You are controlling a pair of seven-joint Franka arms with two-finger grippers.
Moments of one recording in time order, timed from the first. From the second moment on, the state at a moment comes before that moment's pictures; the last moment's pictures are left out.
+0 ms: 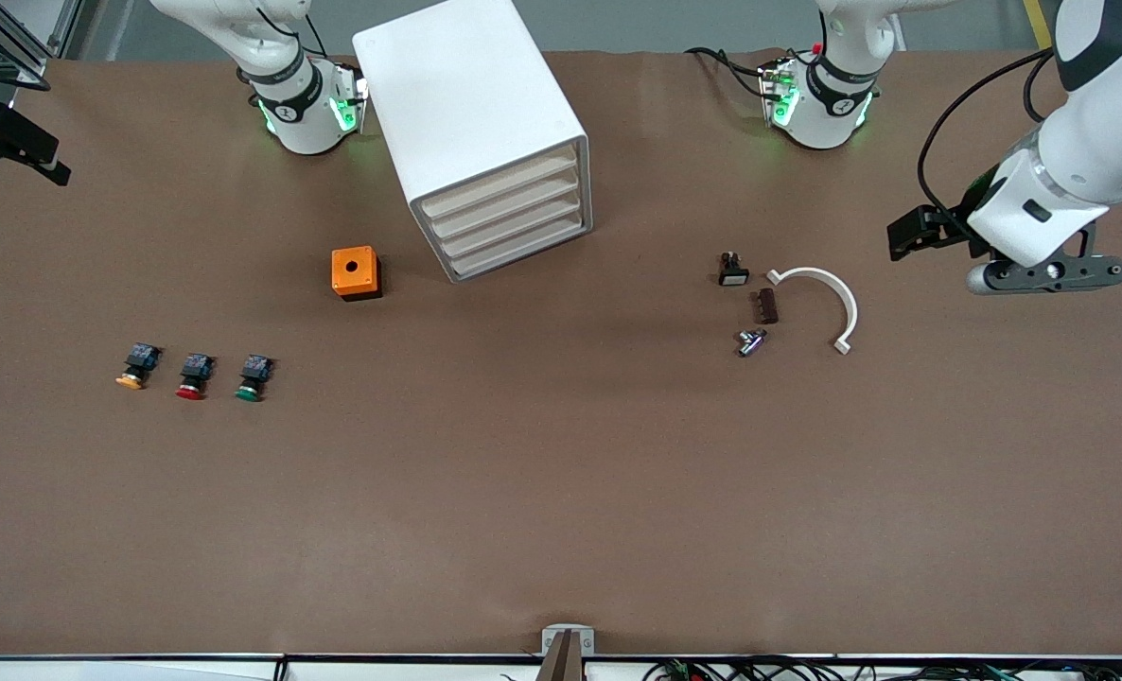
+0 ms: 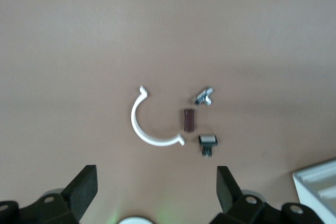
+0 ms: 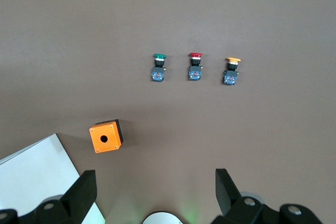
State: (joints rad) left arm 0.11 0.02 -0.29 -1.62 -0.01 1.56 -0.21; right arm -0.06 -0.23 -0.05 -1.74 0.00 1.49 -0.05
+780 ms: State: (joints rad) left arm 0.17 0.02 -0.30 -1.57 -0.01 1.59 -0.06; right arm -0.07 -0.23 -0.06 -1.74 0.01 1.48 -0.05
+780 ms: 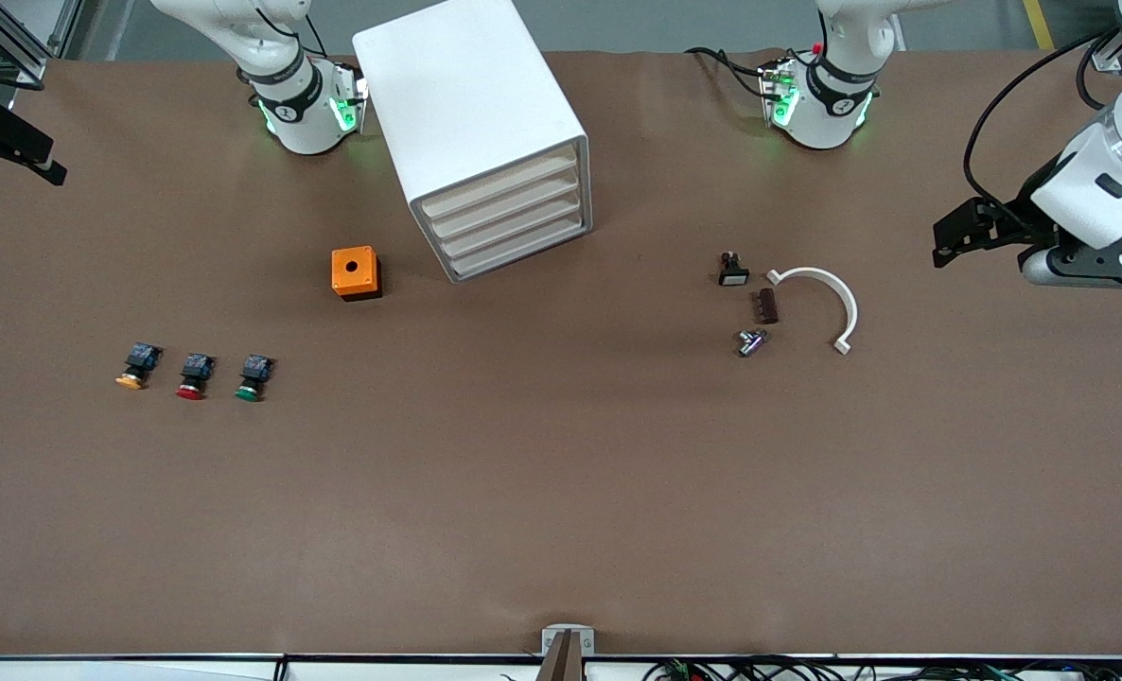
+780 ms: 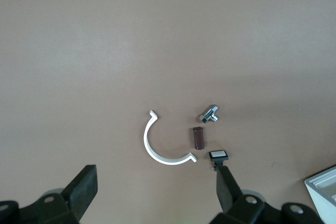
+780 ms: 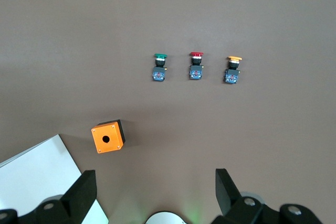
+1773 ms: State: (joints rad) left arm 0.12 0.05 -0.25 -1.54 -0.01 1.59 -0.07; right arm -0.08 -0.23 -0.06 -1.74 0.01 1.47 -0.06
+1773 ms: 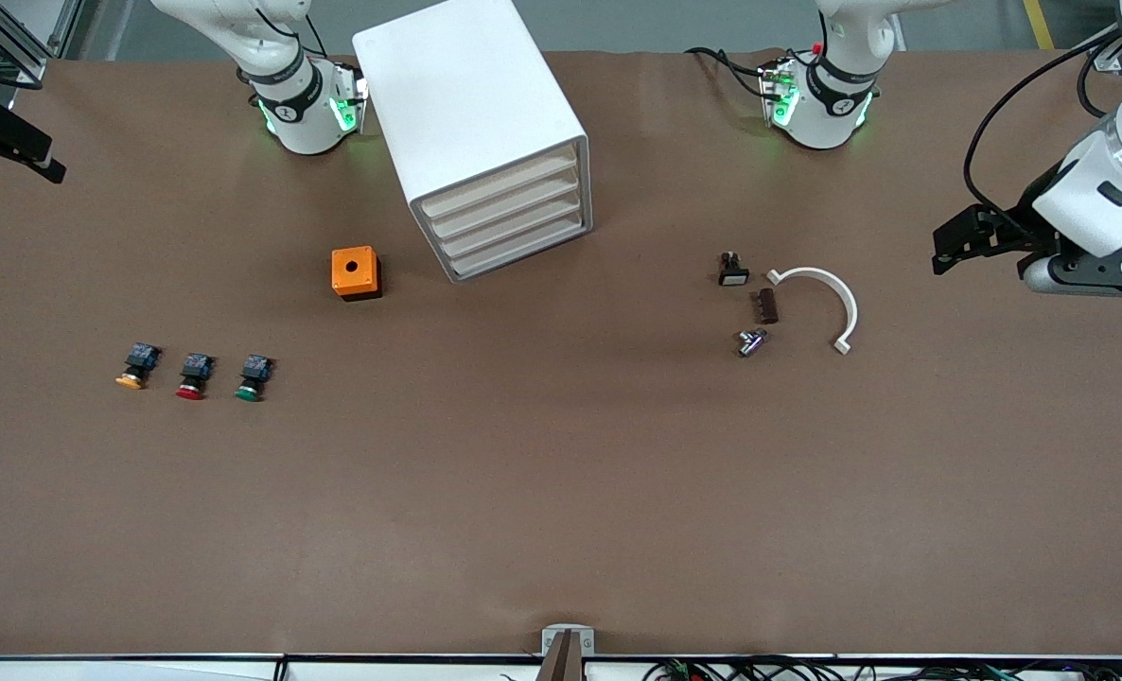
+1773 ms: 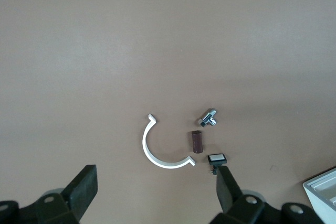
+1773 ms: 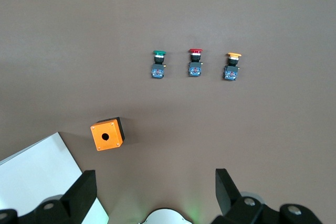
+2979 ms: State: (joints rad) left arm 0.00 0.05 -0.11 -1.53 -0.01 1.59 -0.07; right arm -0.08 -0.23 -0.06 -1.74 0.02 1.47 -0.06
